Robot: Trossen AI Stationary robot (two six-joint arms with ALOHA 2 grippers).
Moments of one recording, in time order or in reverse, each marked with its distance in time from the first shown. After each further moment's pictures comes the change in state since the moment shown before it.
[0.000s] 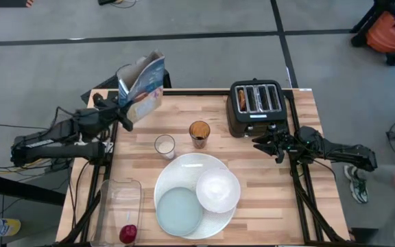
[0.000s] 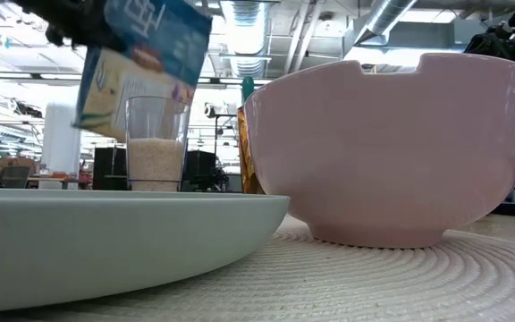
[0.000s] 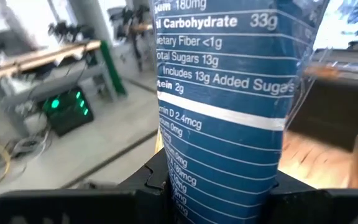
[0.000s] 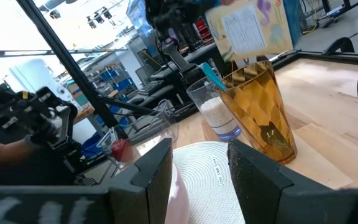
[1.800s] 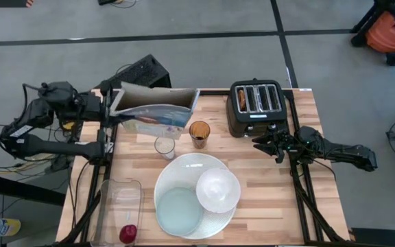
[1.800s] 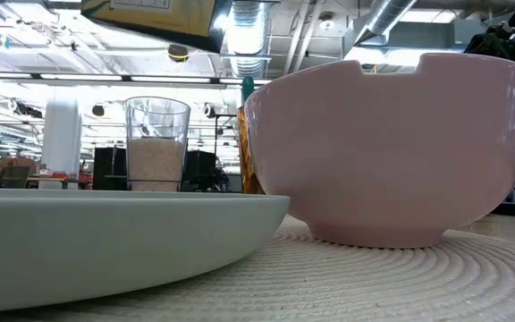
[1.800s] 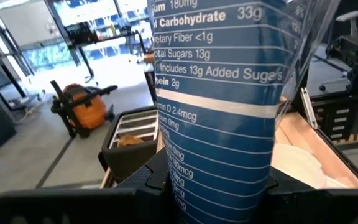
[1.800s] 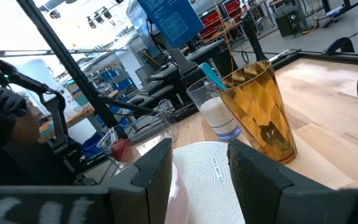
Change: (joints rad) left arm 0.001 0.324 0.661 -0.302 0.853 0.205; right arm 0.000 0.000 0.000 0.000 0.000 0.000
